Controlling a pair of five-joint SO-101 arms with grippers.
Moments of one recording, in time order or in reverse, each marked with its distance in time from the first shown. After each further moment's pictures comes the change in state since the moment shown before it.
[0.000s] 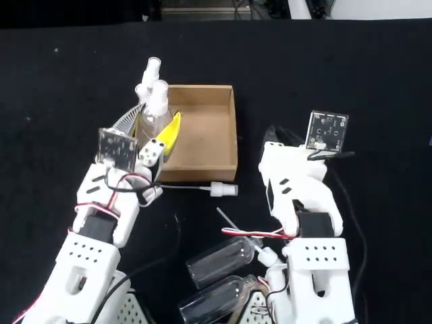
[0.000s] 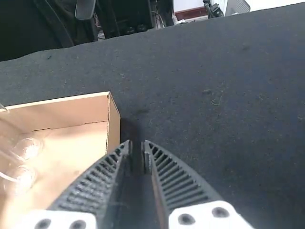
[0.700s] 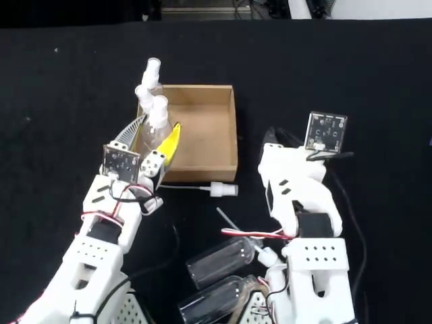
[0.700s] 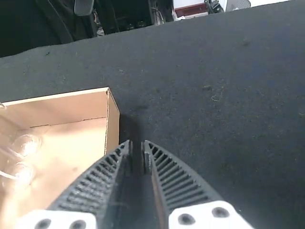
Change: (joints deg) left arm -0.2 7.0 7.7 -14.0 0.2; right arm 0.0 0.0 0.9 0.0 0.0
